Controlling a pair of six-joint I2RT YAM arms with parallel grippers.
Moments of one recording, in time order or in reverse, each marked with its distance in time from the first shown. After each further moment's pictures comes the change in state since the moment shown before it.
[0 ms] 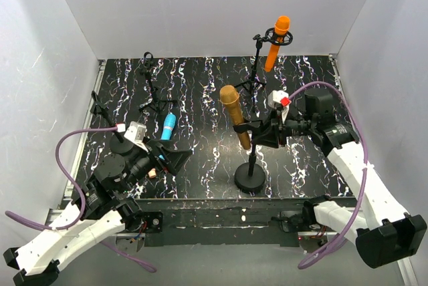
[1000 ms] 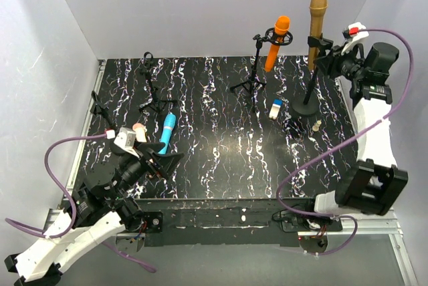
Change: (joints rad) left arm 0.000 -0.122 0.004 -0.097 -0.040 0.035; right arm -0.592 0.362 0.399 0.318 0.361 0.206
